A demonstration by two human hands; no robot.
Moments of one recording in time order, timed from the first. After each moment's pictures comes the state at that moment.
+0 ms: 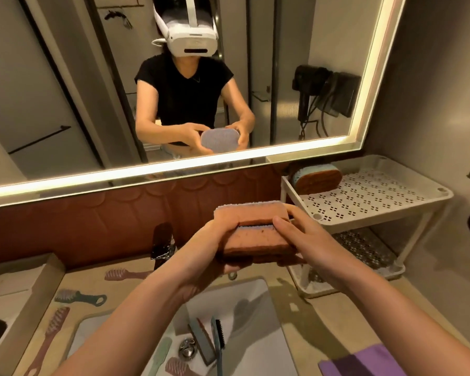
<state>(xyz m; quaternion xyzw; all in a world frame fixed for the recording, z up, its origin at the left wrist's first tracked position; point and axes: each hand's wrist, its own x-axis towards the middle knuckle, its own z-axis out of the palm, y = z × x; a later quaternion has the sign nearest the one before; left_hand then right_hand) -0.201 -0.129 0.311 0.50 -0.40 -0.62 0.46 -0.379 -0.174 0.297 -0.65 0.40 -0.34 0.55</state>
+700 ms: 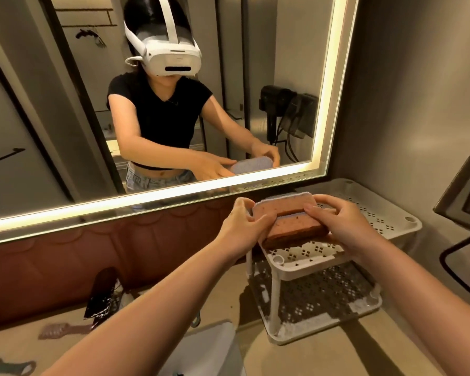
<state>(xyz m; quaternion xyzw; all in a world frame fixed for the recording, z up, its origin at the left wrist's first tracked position) -0.296 -0.276 0.312 0.59 -0.61 -0.39 0.35 -0.485 -0.299 0.306 -0.55 0.53 -0.44 0.48</state>
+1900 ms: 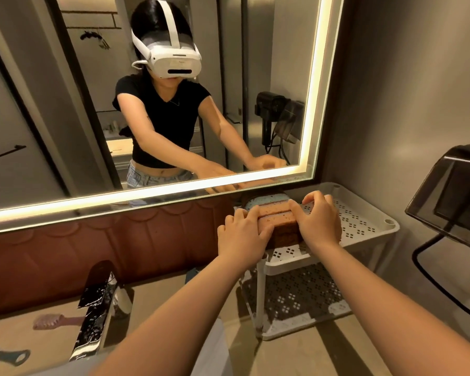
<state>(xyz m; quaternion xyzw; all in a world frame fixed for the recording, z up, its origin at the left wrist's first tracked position) -0.329 -0.281 0.287 0.68 -0.71 -0.07 0.18 -0.474 -0.326 0.276 -0.60 0.67 -0.43 0.10</state>
